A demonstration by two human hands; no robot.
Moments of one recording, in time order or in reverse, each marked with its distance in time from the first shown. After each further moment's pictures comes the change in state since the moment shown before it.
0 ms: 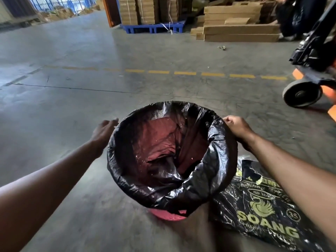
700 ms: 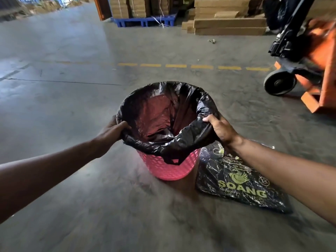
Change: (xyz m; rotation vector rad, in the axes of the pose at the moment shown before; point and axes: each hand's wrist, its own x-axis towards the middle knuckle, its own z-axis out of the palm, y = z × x) left_hand -0.118 0.008 0.010 -0.135 -0.331 0.068; right_hand -0.122 -0.021 -0.010 0.372 -0.091 0.022
